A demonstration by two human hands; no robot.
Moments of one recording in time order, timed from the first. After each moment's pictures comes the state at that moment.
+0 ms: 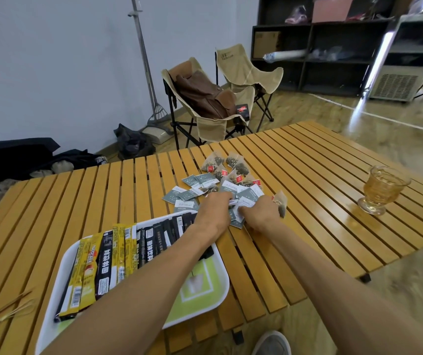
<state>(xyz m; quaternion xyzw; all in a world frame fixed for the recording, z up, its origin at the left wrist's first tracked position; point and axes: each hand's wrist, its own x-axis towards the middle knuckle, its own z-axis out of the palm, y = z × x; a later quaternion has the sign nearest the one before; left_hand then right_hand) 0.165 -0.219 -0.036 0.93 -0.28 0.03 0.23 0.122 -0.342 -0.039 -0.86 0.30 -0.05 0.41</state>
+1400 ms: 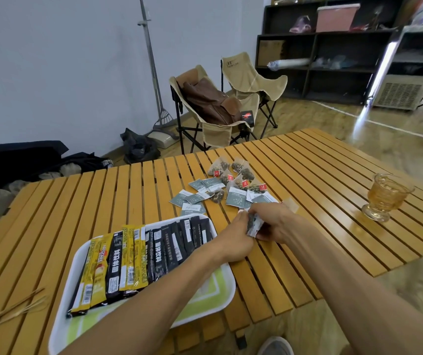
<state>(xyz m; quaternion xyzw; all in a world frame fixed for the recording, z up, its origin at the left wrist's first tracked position) 0.115 -0.212 -0.028 0.85 -0.30 -0.23 0.37 0.103 -0.336 -0.002 -0.67 0.38 0.07 0.64</state>
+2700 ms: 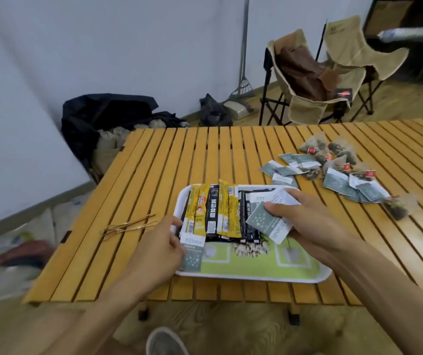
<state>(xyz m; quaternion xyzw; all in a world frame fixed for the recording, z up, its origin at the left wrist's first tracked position) 0.019 0.092 -0.020 0.94 0.04 -0.02 0.33 0.057 -0.187 0.010 -0.67 0.09 0.11 0.73</state>
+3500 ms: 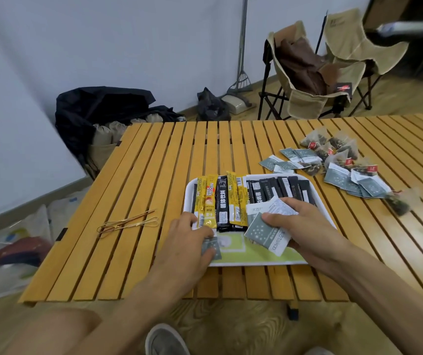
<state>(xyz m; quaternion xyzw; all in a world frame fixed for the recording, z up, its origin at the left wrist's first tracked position) 0.019 0.059 -0.039 0.98 -0.11 0.02 0.19 0.043 -0.181 -0.004 -0.68 0.10 0.14 0.71</state>
